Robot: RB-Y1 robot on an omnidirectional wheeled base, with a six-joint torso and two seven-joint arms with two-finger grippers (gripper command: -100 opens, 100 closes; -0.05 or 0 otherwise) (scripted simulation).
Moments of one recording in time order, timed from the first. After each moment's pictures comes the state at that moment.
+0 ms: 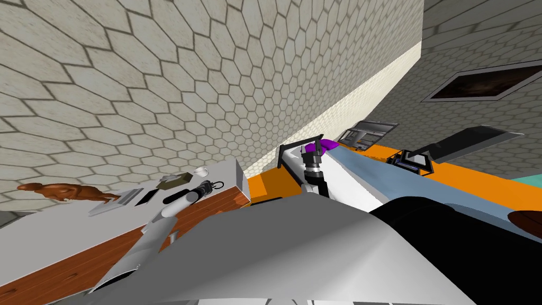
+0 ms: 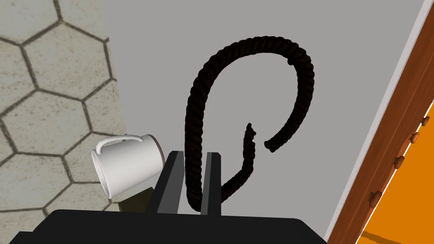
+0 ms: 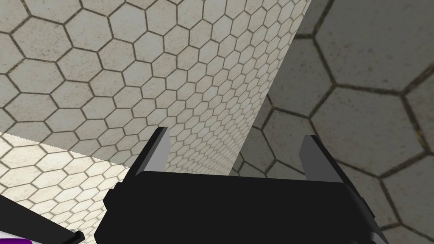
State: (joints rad) left arm 0.02 0.61 0.11 -1.12 0.91 0.46 -0.29; right arm 0.53 -0.03 -0.03 -2.28 -0.05 -0.50 -0.17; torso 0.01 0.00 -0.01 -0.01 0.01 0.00
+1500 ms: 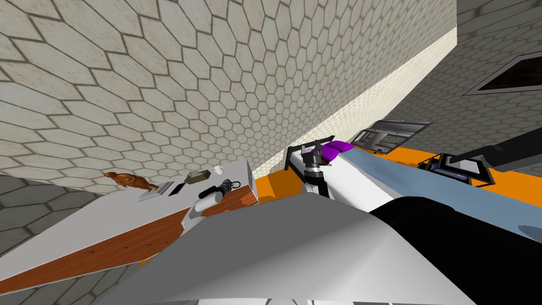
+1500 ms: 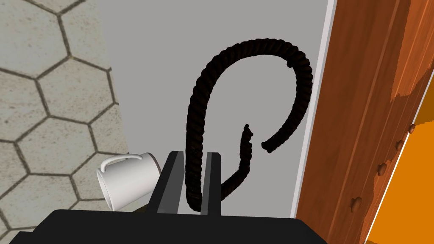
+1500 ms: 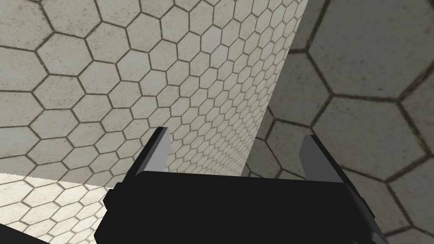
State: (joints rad) left arm 0.14 0.30 0.08 -1.49 0.47 0.62 -0.12; right arm 0.53 -0.03 -0.03 -2.28 -0.05 -0.50 -0.17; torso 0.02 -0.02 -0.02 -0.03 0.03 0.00
